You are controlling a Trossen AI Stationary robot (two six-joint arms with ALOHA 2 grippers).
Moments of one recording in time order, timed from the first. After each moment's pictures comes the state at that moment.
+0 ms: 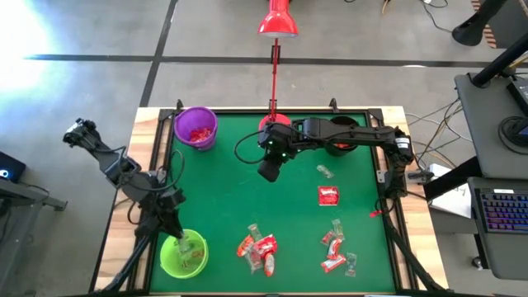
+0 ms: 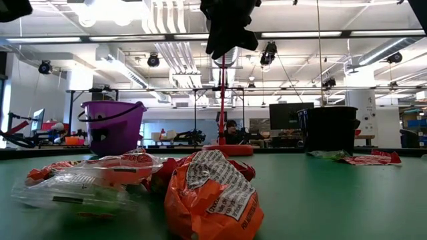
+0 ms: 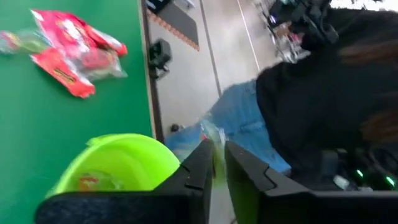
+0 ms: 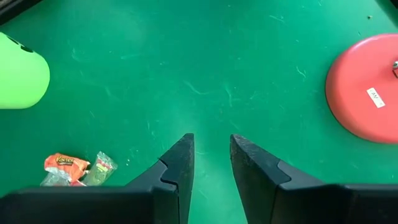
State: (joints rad) left arm -0.67 0.66 0.67 -0.40 0.17 -0.93; right arm -0.10 1.90 1.91 -1.02 -0.01 0.40
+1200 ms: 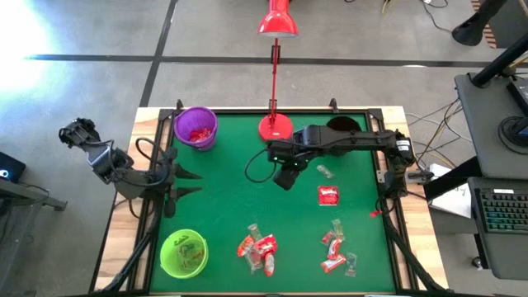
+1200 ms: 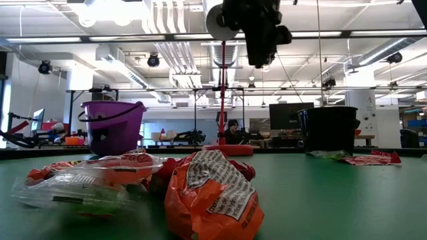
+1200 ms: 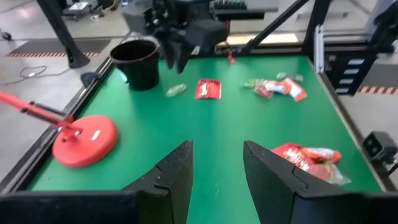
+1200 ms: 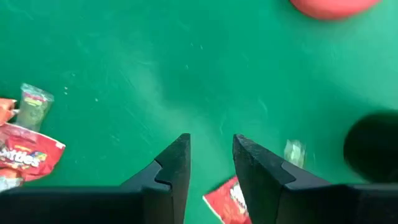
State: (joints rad) left arm -0.67 0.77 0.96 -0.72 -0.69 -0.32; right arm -0.04 1.90 1.91 -1.38 0.08 0.58
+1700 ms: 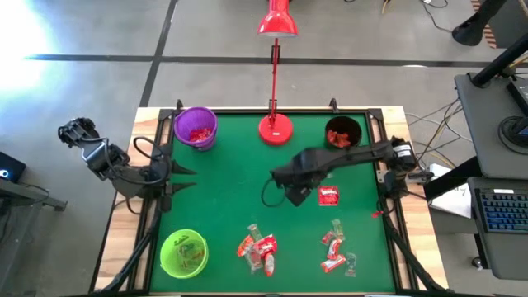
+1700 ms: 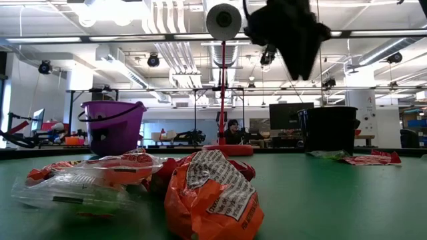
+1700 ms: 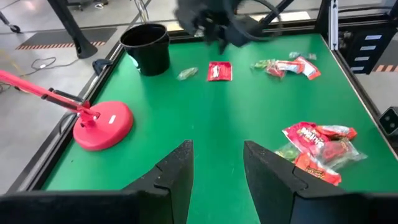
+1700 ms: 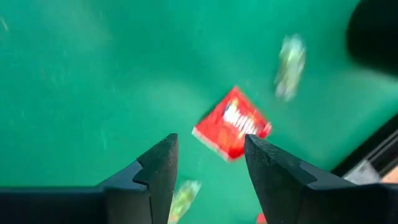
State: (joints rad) left arm -0.67 0.73 0.99 -0.88 -0.70 -0.33; right arm 0.09 1.90 1.74 -1.52 0.06 0.90
